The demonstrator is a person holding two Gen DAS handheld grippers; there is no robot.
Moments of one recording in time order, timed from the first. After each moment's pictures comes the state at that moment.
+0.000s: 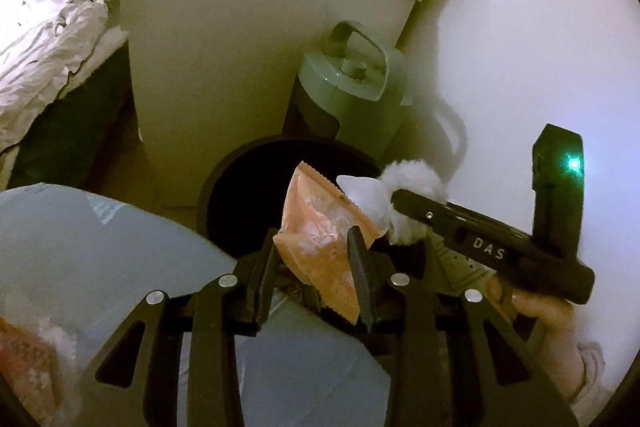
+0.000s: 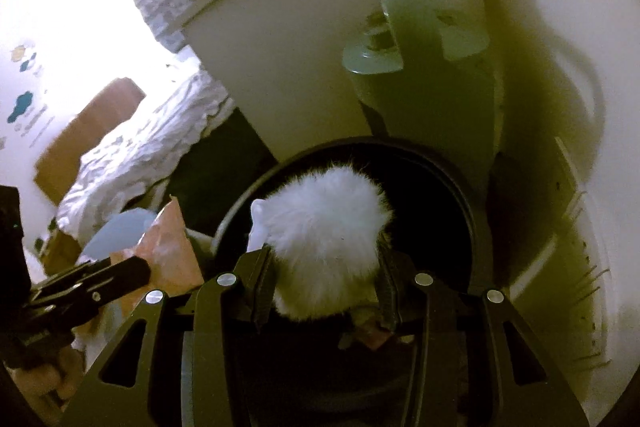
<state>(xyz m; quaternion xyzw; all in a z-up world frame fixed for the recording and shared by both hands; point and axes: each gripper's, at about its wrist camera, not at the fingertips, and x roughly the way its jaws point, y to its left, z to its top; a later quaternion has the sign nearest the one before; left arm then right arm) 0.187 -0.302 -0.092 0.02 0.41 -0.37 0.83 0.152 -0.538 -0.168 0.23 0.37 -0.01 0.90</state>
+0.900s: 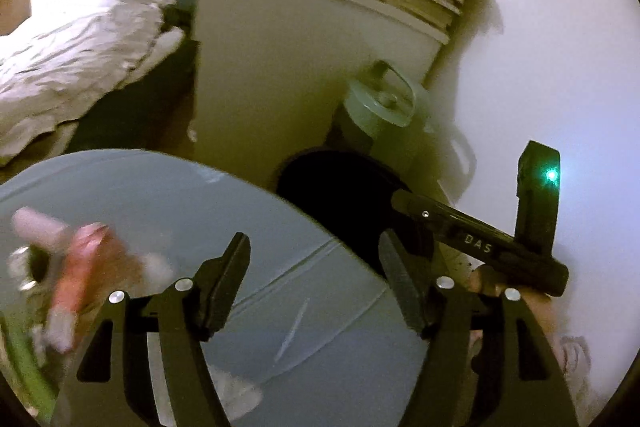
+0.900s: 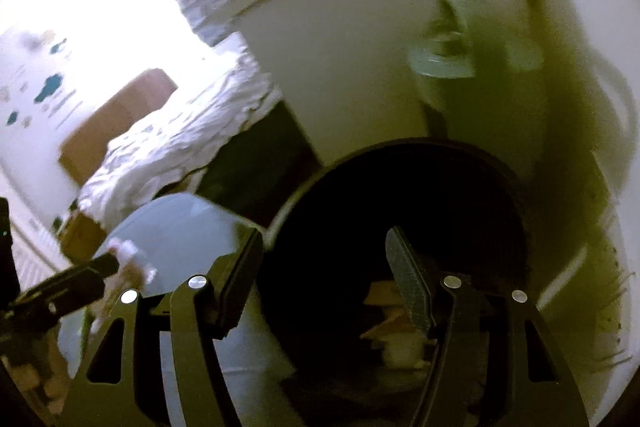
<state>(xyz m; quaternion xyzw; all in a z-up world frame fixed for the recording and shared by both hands) 0.144 -0.207 -0.059 -0.03 0.38 -0.31 0.87 0.138 -0.483 -0.150 0.21 0.35 0.06 0.91</state>
